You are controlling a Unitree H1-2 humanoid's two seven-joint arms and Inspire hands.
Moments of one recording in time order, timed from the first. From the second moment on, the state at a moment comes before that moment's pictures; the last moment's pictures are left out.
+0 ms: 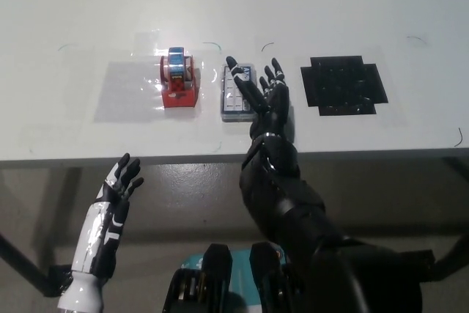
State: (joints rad) left_arm -0.02 0.11 0.01 0.01 -0.01 -0.39 -0.07; right_arm -1.09 0.27 -0.36 1.36 0.24 -0.43 -0.34
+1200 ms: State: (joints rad) left_arm -0.04 0.11 0.01 0.01 -0.03 -0.39 -0.07; right_arm -1.13 0.32 -0.34 1.37 0.31 -0.43 -0.31
